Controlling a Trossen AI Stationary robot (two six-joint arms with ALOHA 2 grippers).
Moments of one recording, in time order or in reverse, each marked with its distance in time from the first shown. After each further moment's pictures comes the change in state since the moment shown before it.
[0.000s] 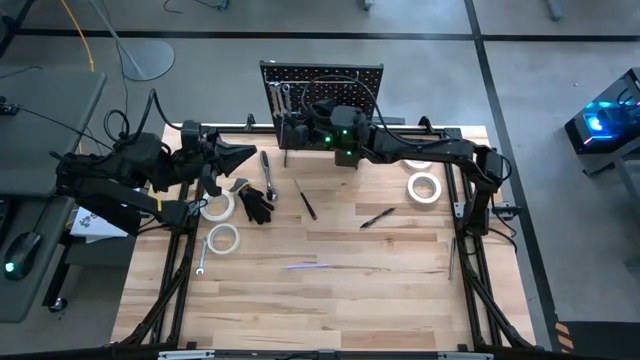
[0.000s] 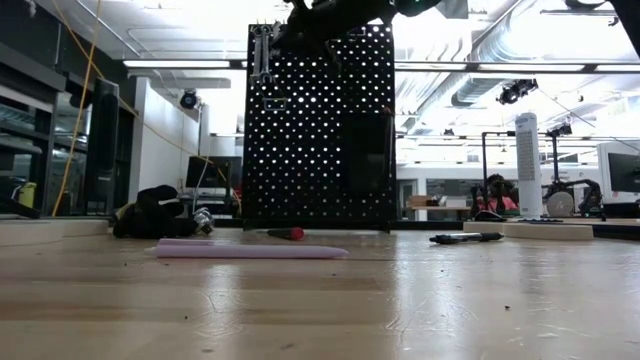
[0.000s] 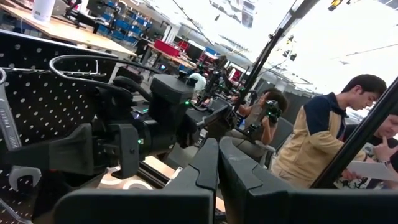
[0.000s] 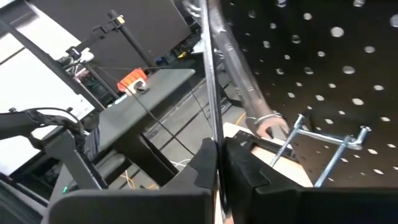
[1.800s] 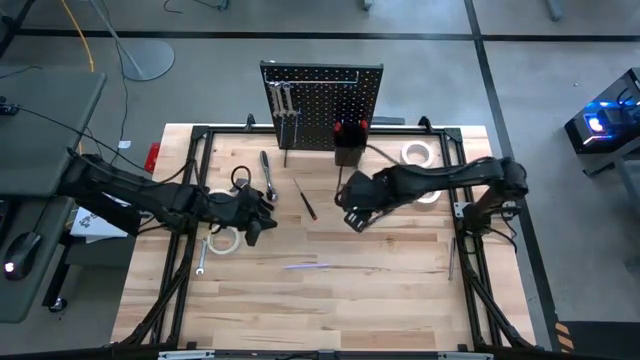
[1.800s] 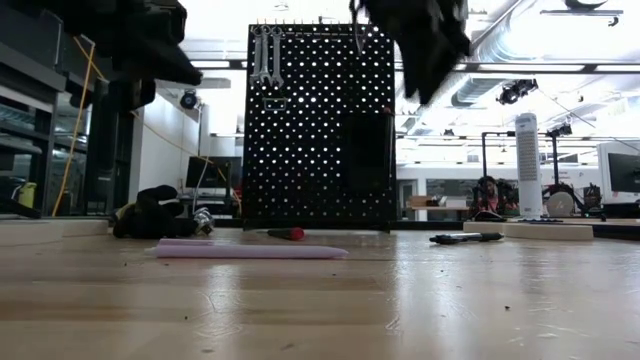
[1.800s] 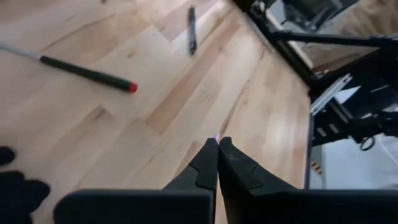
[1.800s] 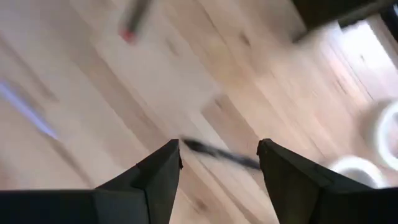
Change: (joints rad) left arm -0.069 0.074 -0.546 -0.068 0.233 -0.446; right arm 0.342 -0.136 -0.002 -1.387 0.070 0.083
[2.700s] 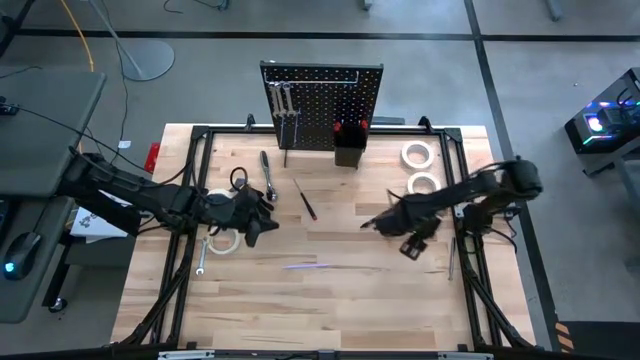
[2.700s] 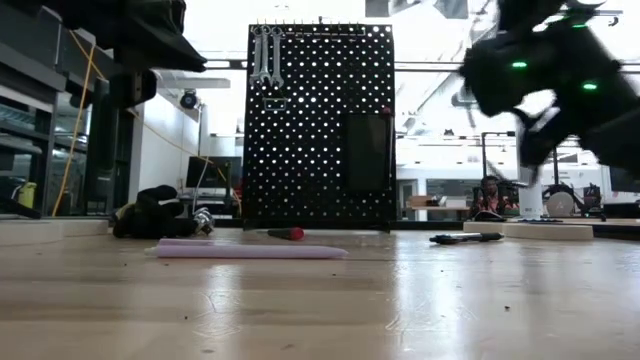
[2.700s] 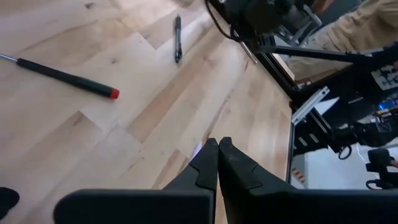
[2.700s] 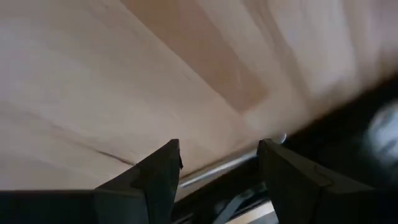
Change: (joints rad) left arm -0.027 -0.001 -0.009 0.070 -0.024 -0.042; right arm 0.057 -0.152 -0.750 0.001 -0.492 0.123
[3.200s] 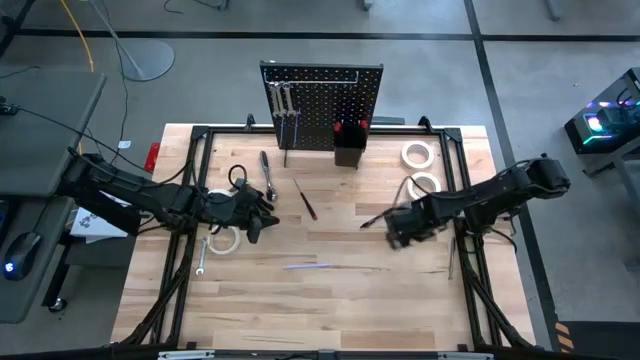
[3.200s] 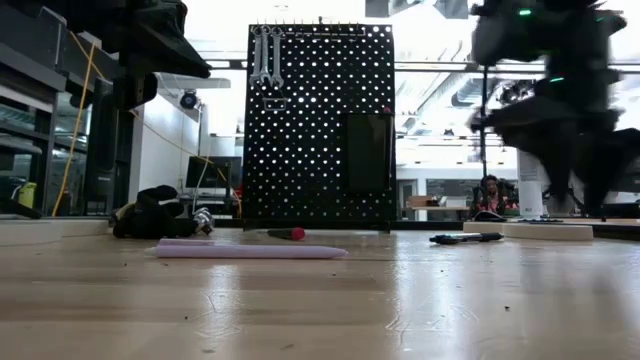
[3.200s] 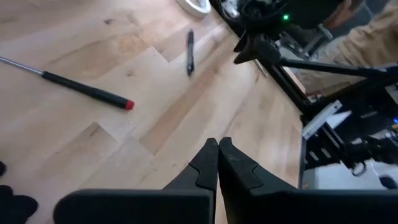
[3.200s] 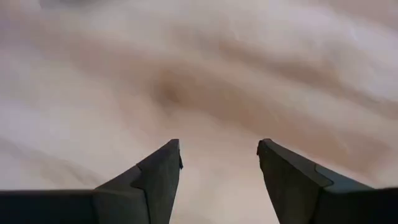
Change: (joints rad) left arm 0.015 0.000 0.000 -0.004 -0.055 0.000; right arm 0.008 -0.225 -0.131 0.437 0.143 0.567
